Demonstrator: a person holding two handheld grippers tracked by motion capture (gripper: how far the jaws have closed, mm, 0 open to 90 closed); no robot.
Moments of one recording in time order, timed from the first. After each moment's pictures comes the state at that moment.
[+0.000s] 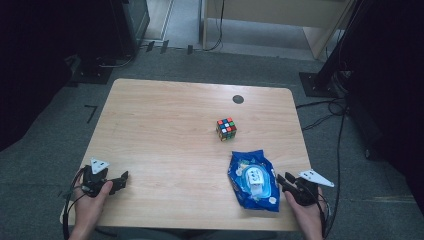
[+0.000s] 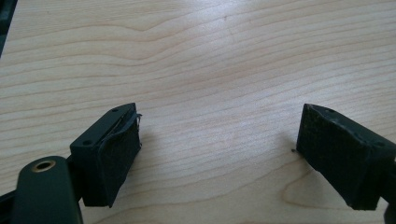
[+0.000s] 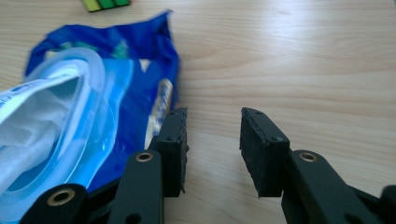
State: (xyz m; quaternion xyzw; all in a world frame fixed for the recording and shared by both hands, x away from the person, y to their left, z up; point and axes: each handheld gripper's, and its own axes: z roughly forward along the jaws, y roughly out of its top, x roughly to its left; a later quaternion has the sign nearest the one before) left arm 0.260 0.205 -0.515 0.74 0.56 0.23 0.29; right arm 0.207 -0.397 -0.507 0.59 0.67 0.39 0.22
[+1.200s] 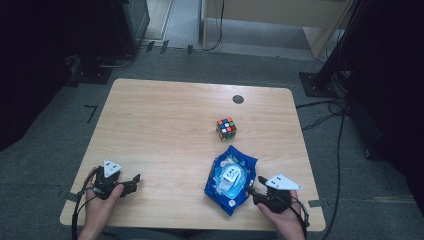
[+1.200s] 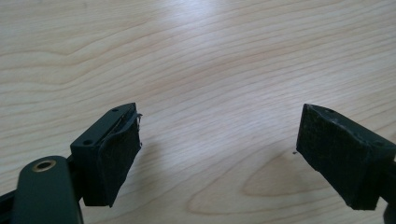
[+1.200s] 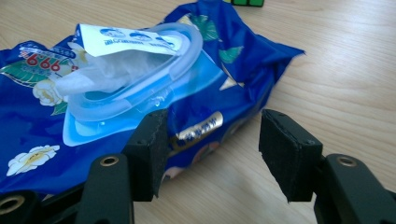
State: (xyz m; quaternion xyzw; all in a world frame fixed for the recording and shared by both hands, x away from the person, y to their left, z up) left arm 0.252 0.171 -0.509 0.76 0.52 0.22 0.31; right arm 0.196 -0.317 -0.499 0.47 0.76 0.40 0.19
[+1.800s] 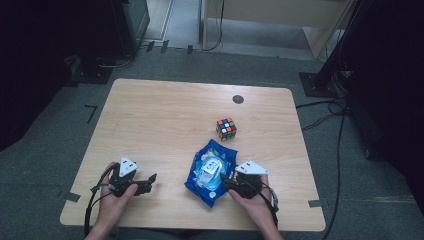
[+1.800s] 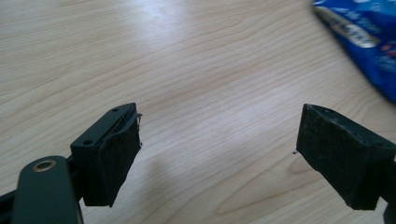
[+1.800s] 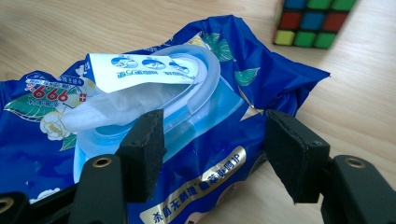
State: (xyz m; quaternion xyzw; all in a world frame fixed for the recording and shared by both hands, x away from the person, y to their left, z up) left arm 0.253 0.130 -0.497 0.79 0.46 0.19 0.36; right arm 0.239 -0.239 -0.494 0.46 0.76 0.41 0.19
